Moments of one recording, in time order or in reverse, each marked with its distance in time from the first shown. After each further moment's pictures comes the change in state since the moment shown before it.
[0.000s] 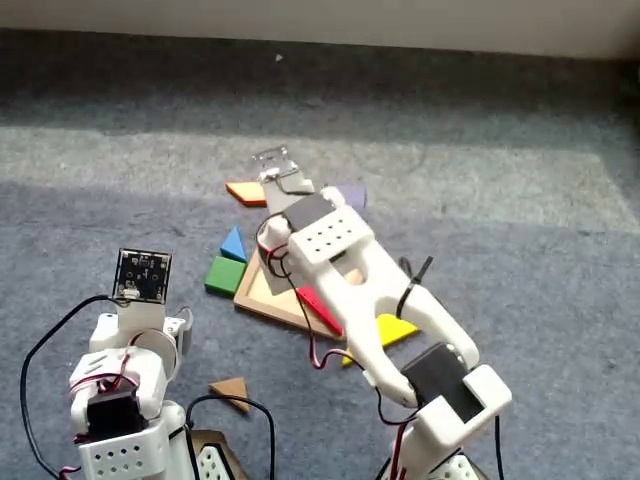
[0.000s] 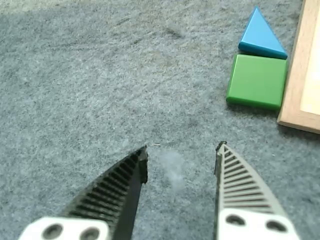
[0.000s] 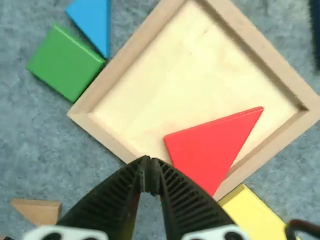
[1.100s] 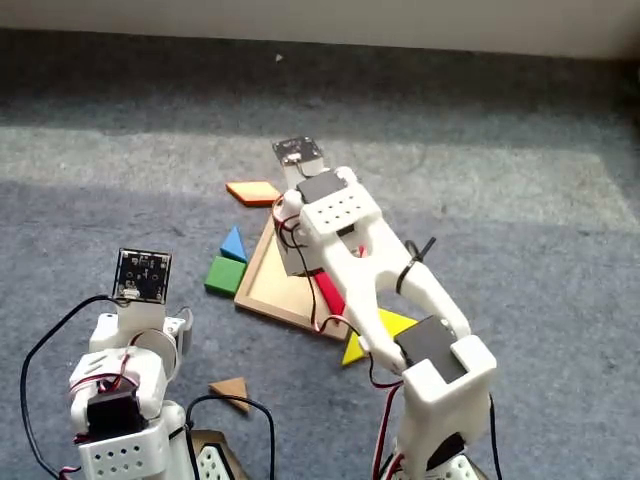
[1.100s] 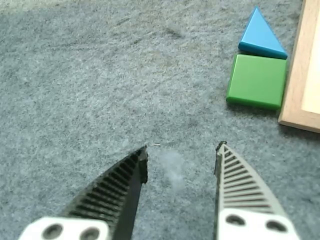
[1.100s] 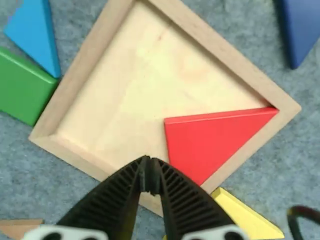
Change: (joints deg) left arm 0.0 0.0 0.0 0.0 0.0; right arm 5.5 9.2 -8.5 3.9 0.1
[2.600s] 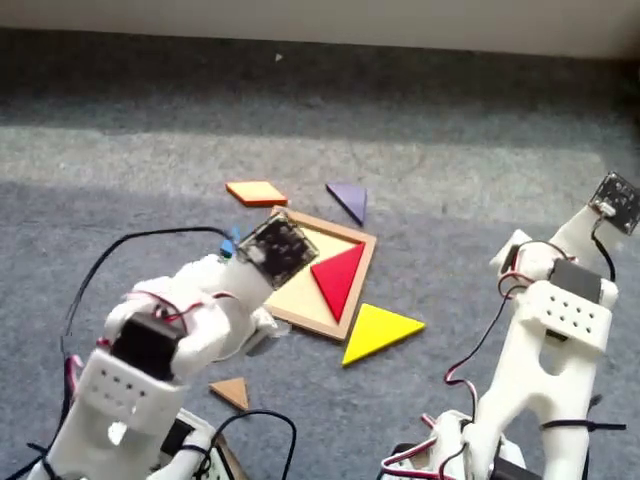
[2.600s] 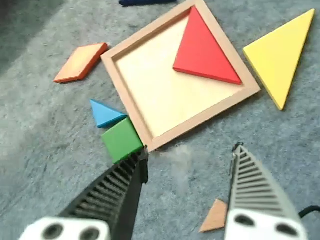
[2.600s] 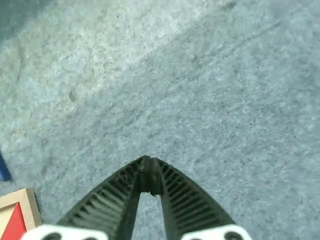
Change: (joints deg) left arm 39.5 43.1 -42.0 7.8 -6.4; right arm 53.9 -47.7 42.4 -21.4 -5.3
